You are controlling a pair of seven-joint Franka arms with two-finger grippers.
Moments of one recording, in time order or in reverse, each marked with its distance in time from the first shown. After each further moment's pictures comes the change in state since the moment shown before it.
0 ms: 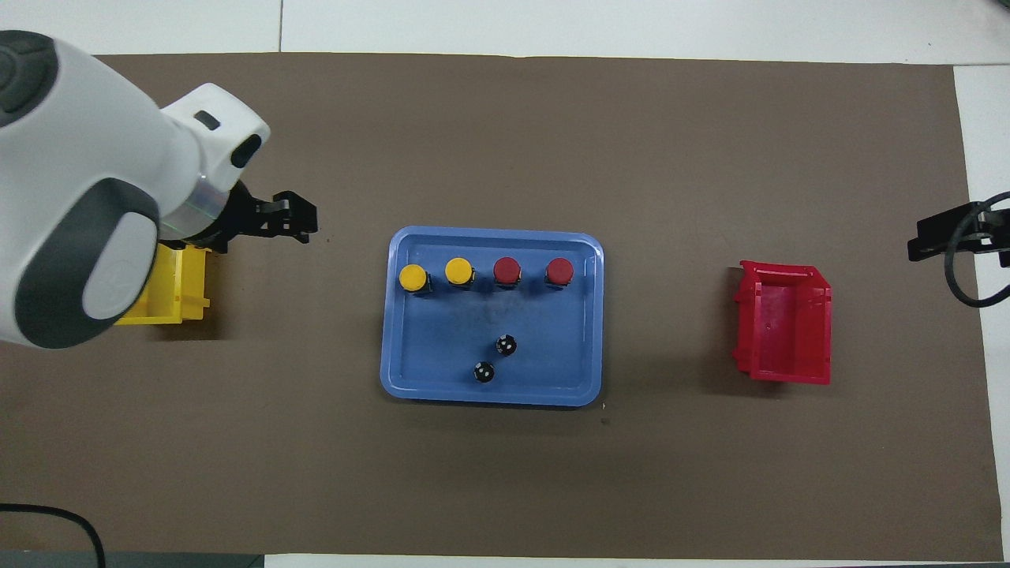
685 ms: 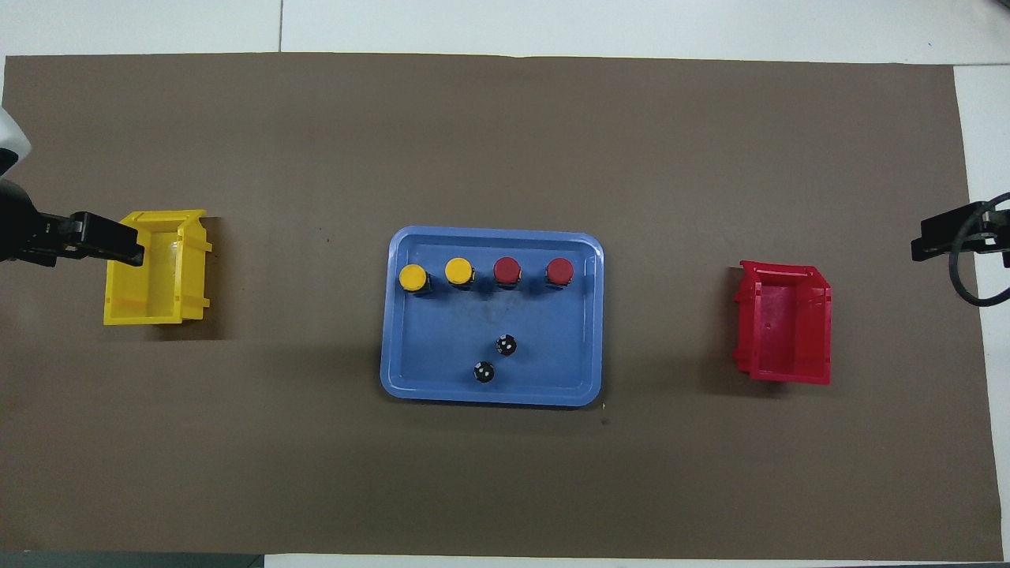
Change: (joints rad) left arm 0.196 -0.111 0.004 0.000 0.000 -0.108 0.306; right arm -0.002 -0.001 -0.004 0.000 0.000 0.000 0.000
